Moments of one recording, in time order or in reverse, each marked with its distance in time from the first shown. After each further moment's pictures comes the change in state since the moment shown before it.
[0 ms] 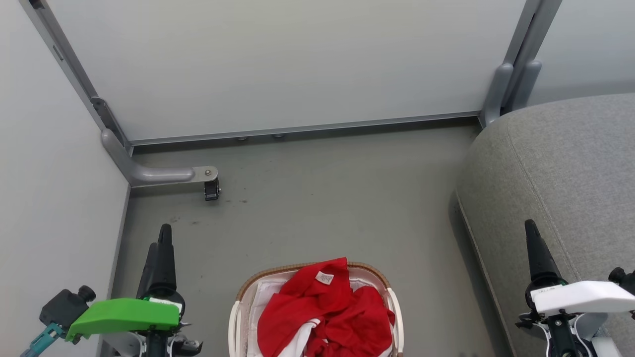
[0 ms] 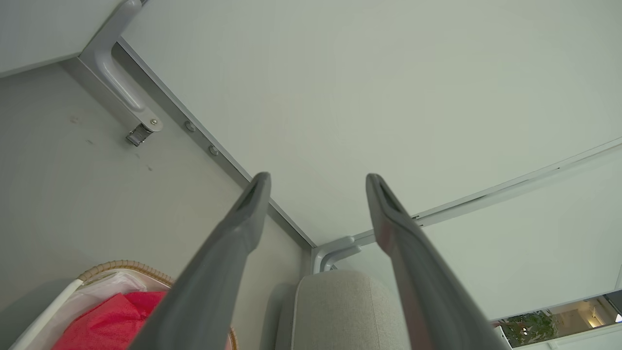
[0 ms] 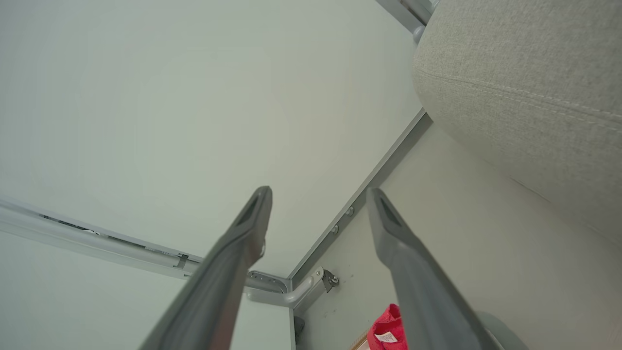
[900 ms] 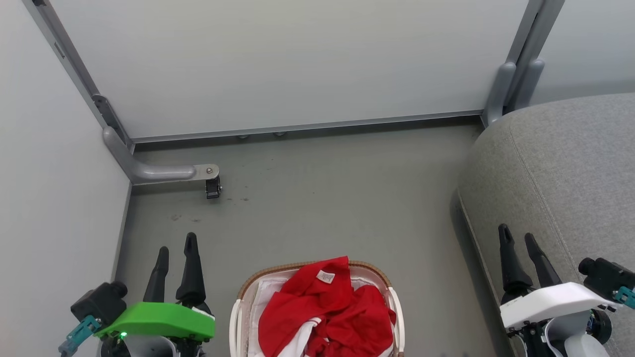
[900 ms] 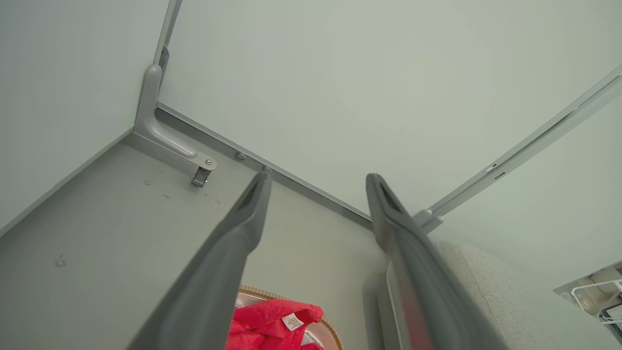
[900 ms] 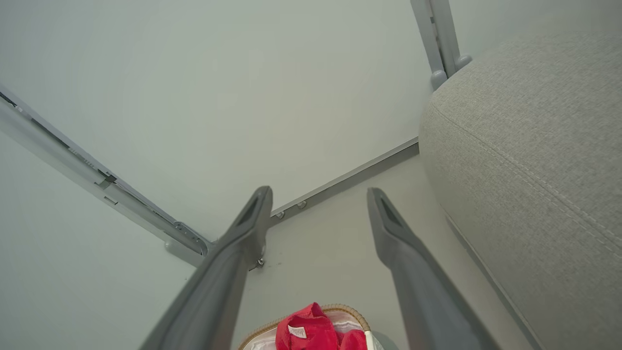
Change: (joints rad) left arm 0.012 0.002 -0.080 0.019 0.407 0.073 -0.081; right arm 0.005 -0.004 0.062 0.003 -0.459 0.000 -0.081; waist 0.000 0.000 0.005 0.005
